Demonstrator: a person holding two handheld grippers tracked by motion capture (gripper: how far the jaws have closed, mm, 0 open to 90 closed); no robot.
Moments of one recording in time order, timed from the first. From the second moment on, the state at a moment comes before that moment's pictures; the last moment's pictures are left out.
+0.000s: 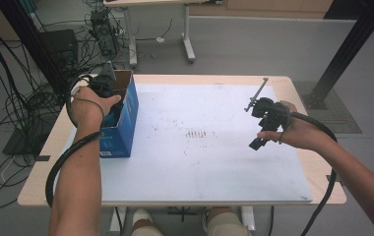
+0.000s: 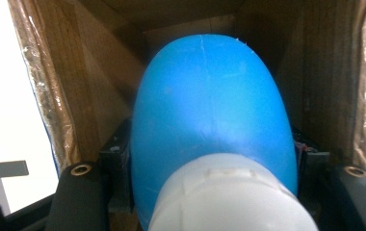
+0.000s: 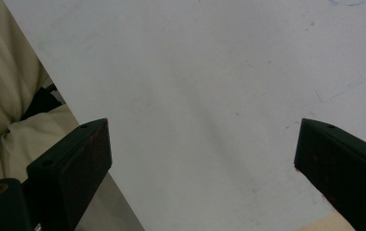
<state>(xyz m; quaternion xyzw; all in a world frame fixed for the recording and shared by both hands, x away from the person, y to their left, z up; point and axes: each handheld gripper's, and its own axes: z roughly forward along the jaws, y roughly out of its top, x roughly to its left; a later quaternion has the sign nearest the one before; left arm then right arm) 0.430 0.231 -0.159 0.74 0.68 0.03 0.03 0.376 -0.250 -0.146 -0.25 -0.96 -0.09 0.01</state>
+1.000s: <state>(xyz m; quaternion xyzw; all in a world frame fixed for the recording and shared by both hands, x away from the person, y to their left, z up) 0.429 0.234 -0.160 0.73 0.68 0.03 0.03 0.376 -0.249 -0.148 -0.25 -0.96 -0.10 0.01</state>
